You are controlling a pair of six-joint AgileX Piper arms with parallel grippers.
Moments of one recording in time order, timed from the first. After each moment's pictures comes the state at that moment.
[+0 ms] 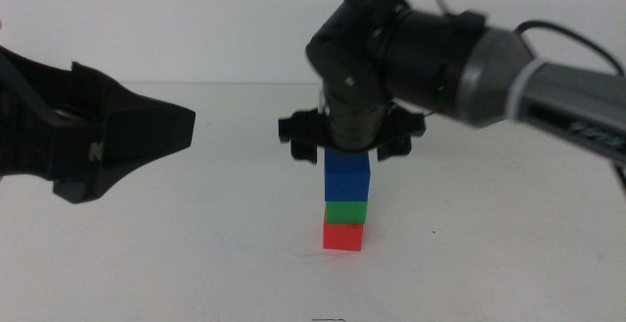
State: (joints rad) left arm -0.60 0.85 -1.15 -0.11 0.94 -0.05; right arm 0.81 1.95 -1.76 -0.36 1.13 0.88
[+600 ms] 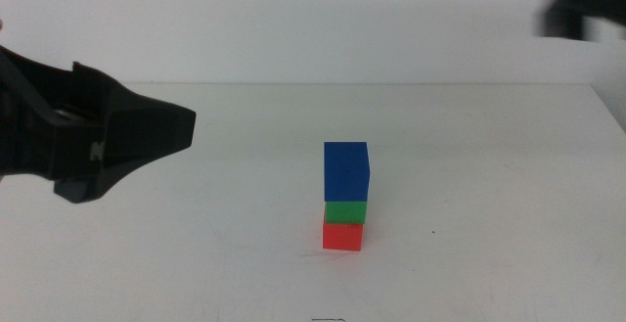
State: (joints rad) left arm -0.60 0.85 -1.15 -0.11 0.94 -0.05; right arm 0.43 1.29 -1.42 -0.33 1.00 0.50
